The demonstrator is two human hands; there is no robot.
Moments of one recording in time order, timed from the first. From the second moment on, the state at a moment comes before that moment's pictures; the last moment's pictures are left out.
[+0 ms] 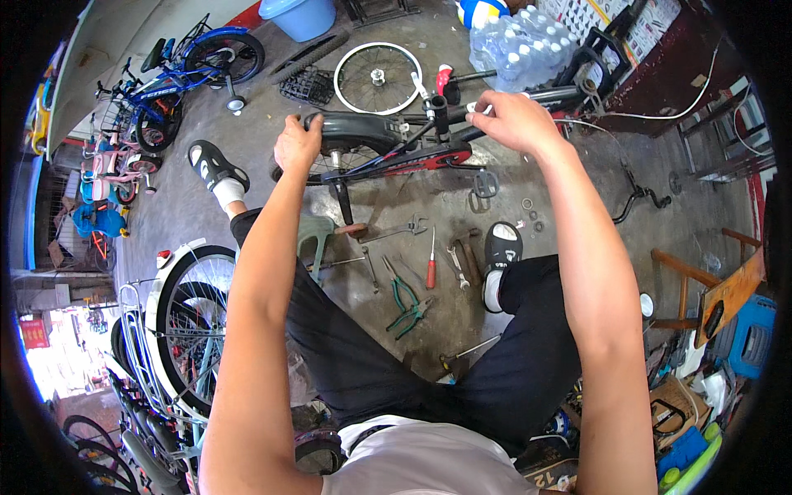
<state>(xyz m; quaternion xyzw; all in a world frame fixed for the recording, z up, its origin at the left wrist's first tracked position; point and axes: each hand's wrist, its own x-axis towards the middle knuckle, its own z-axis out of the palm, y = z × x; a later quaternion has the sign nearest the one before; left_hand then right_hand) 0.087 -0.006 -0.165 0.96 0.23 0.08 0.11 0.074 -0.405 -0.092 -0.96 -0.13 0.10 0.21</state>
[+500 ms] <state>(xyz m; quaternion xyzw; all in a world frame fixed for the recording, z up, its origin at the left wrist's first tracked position) 0.051 0.005 -0.203 0.98 0.04 0.17 0.11 0.075 -0.462 -0.108 -0.96 -0.09 0.07 0.24</state>
